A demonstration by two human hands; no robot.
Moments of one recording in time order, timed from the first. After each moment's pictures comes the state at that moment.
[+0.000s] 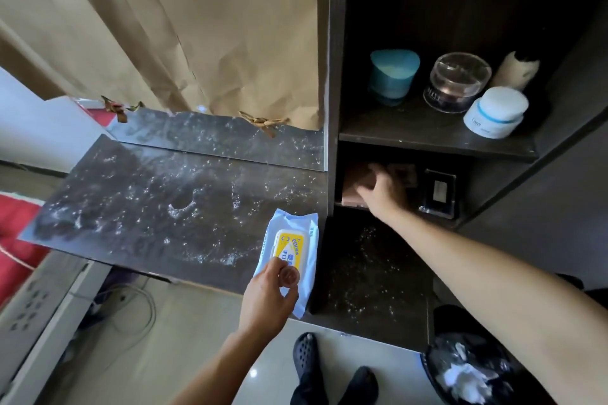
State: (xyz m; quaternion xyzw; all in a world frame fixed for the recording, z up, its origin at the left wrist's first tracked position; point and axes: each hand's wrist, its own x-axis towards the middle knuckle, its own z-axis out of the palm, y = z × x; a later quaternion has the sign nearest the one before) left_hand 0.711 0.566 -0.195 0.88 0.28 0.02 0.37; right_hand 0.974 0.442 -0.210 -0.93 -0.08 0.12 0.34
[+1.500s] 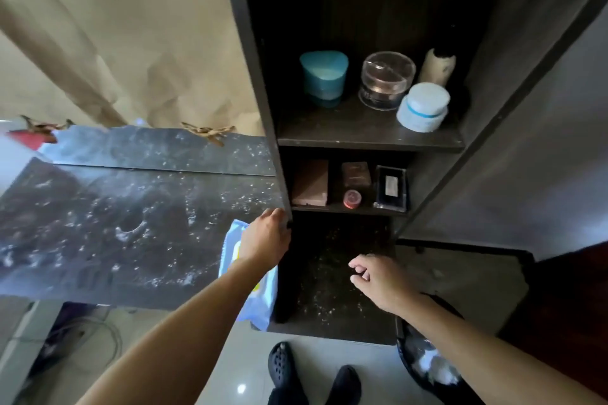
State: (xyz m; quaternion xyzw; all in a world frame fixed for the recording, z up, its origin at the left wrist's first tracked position) left_hand 0.842 0.562 -0.200 0.97 0.17 -0.04 0.20; right_hand 0.871 0.316 -0.243 -0.92 -0.20 0.24 0.22
